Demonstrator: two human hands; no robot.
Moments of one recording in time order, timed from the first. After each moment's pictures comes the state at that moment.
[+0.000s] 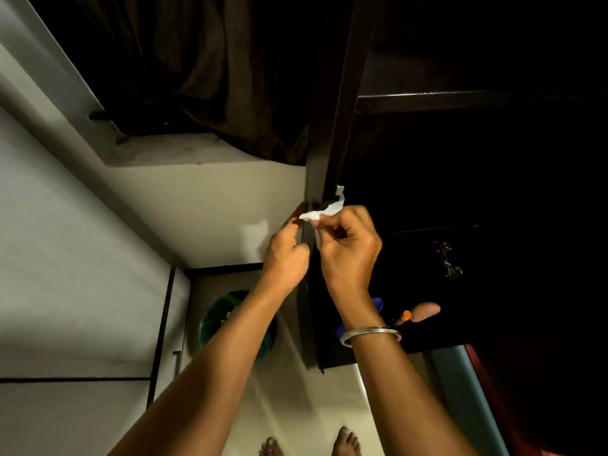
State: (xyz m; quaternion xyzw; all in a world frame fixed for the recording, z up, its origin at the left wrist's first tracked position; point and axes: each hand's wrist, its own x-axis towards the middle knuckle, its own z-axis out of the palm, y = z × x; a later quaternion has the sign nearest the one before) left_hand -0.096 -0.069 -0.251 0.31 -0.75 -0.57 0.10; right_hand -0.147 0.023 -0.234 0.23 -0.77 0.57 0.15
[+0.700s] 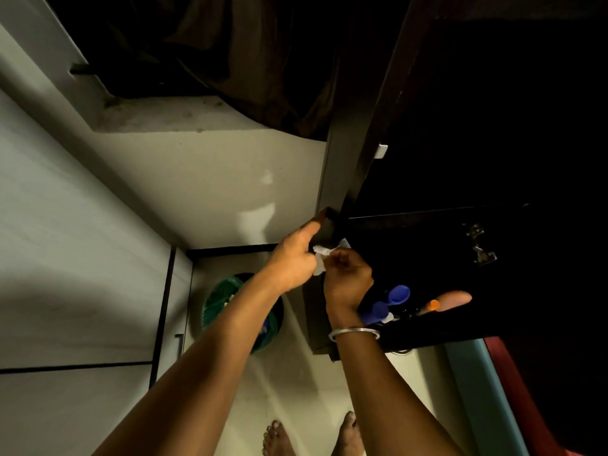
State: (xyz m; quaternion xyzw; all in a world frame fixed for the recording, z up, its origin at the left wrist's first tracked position) left_hand -0.080 -0.091 -0.285 0.26 -0.81 -0.52 -0.10; right_hand -0.124 0.002 -0.395 -0.06 -0.80 0.60 -0.04
